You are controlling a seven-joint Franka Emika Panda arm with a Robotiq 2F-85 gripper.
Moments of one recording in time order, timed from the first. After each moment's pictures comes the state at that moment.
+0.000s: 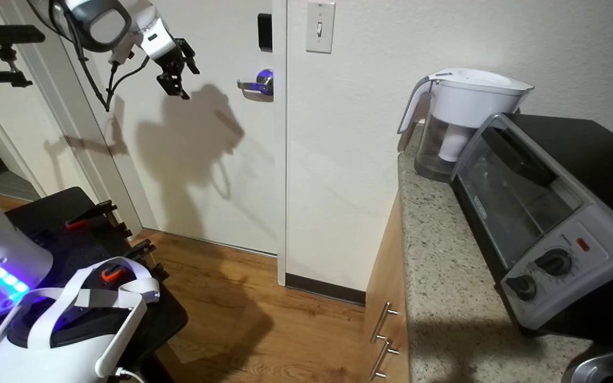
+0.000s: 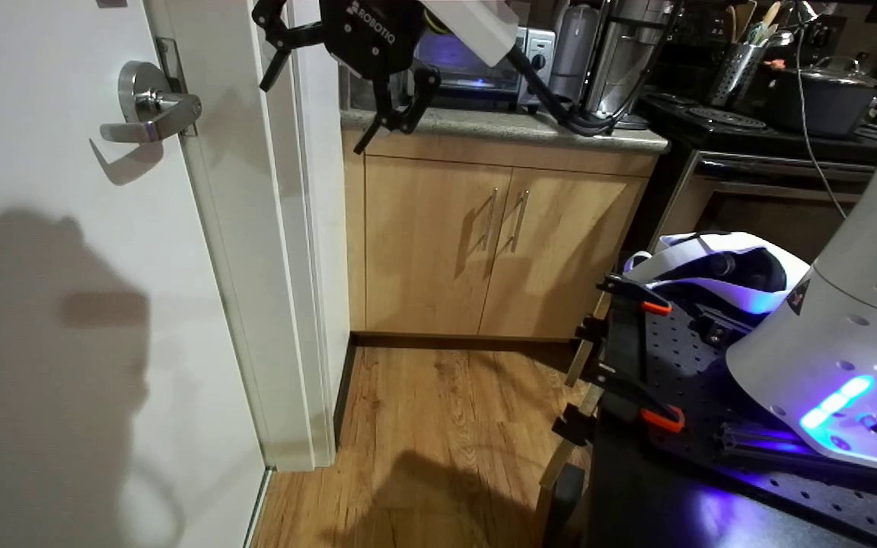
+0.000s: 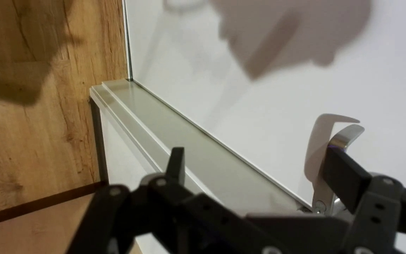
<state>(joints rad) 0.00 -0.13 0.29 -2.63 0.29 3.10 1.11</state>
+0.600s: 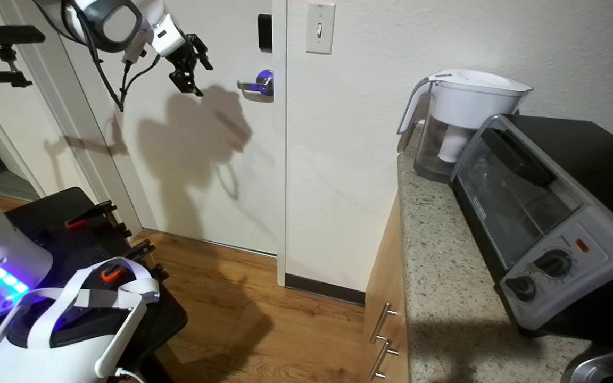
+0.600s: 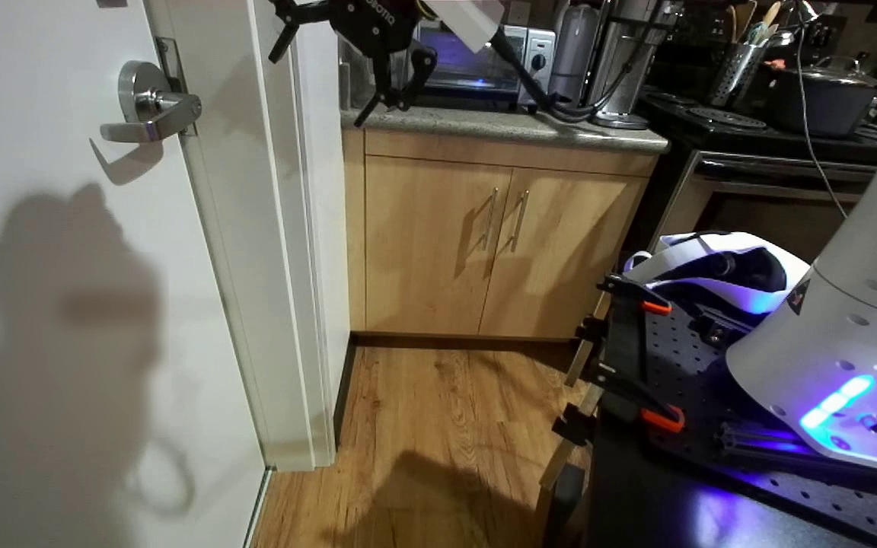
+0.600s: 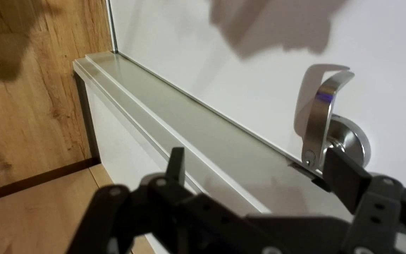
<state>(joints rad) -0.13 -0.12 0.32 -2.61 0.13 3.15 1.21</state>
